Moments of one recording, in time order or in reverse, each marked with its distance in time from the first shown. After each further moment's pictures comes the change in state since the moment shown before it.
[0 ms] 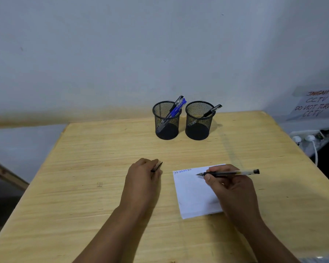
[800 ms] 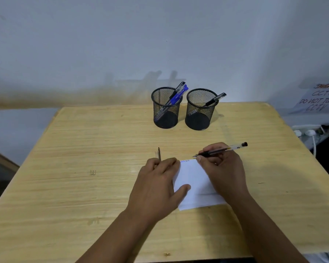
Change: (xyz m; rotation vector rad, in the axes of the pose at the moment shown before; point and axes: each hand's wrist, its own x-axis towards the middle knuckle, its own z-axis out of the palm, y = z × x) left_hand -0.030 0.014 0.020 0.275 -0.202 0.288; right_hand 0.041 0.009 0.018 -0.182 -0.049 -0.062
